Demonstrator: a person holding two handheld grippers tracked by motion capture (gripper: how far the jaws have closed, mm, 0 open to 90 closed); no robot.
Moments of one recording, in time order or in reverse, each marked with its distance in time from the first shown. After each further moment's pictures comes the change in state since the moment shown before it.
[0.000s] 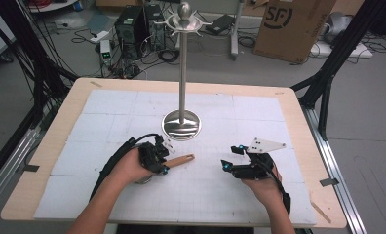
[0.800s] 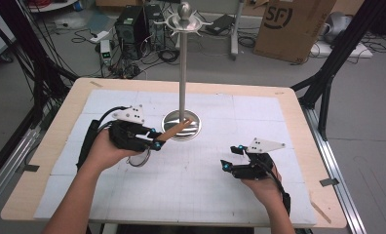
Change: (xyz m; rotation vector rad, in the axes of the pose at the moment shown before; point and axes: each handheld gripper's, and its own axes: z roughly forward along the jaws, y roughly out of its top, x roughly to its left) left arm 0.019 -0.006 -0.114 -0.527 -0.081 -0.045; right arm 0.000 0.000 0.001 0.000 0.002 -0.003
